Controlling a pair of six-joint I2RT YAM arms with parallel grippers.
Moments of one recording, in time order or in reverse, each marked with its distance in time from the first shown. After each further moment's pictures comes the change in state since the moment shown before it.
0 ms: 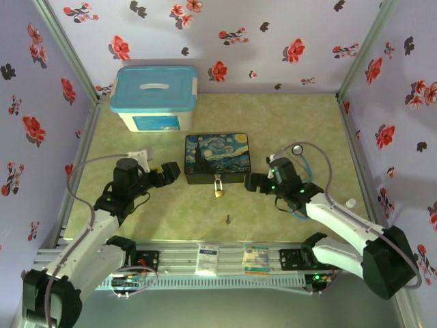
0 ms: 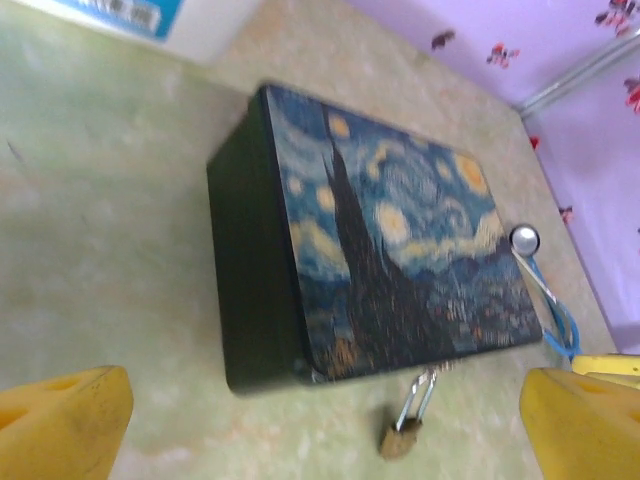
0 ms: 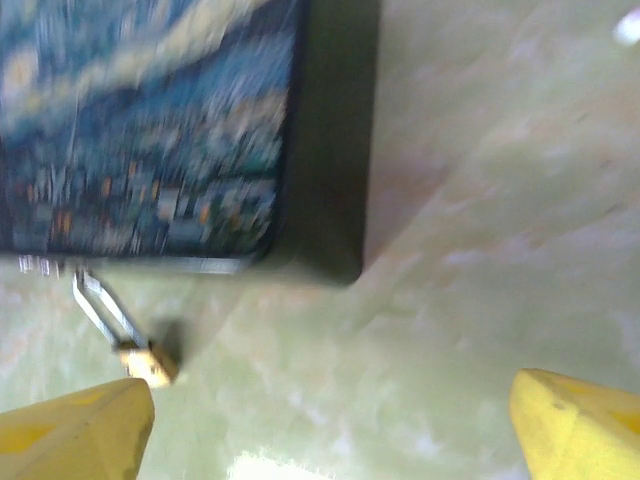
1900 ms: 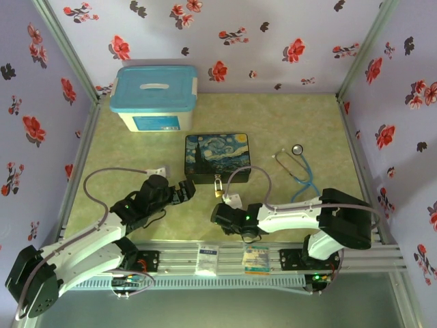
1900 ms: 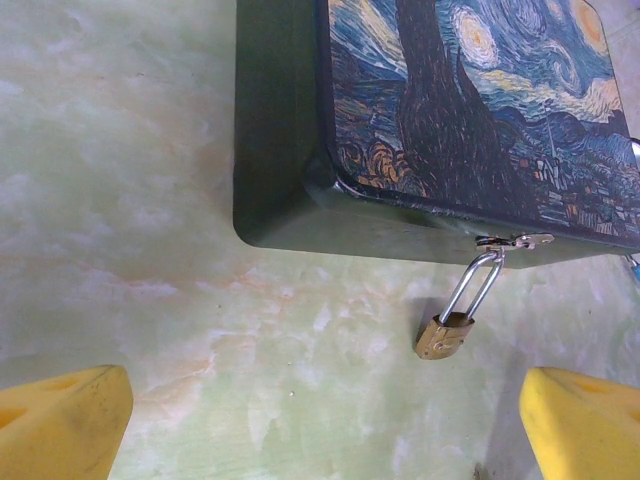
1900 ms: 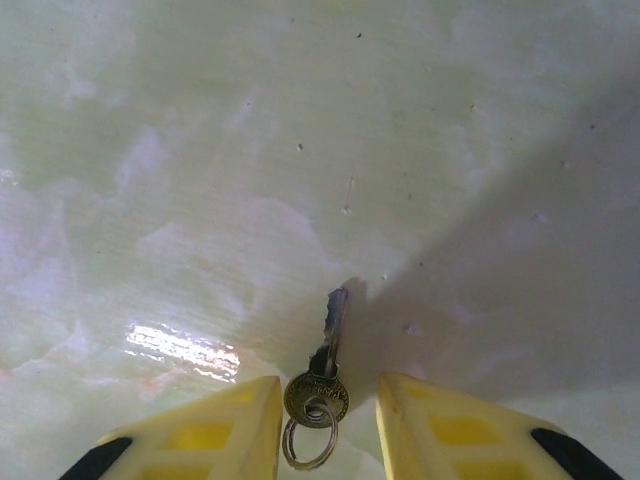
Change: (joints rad) left arm -0.396 0.049 -0.051 -0.068 -0.376 -0.246; right arm 0.690 0.455 0.157 -0.117 0.312 0.402
